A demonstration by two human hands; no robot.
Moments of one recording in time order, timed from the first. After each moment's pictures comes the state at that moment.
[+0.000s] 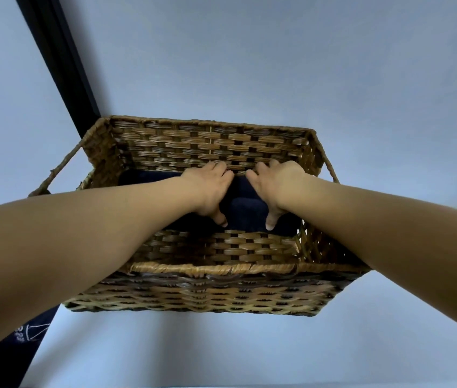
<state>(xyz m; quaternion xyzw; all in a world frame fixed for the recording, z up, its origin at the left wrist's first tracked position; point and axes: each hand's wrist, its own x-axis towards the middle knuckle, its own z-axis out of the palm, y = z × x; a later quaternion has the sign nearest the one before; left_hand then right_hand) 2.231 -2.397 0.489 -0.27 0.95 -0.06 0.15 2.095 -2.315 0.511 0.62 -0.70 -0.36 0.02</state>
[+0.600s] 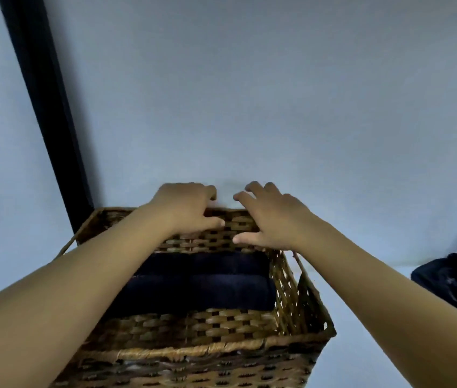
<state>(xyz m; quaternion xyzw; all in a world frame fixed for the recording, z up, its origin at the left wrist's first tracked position) 2.239 -2.389 0.610 -0.31 0.95 -0.07 -0.03 2.073 -2.264 0.601 0.67 -0.72 -0.04 0.14</state>
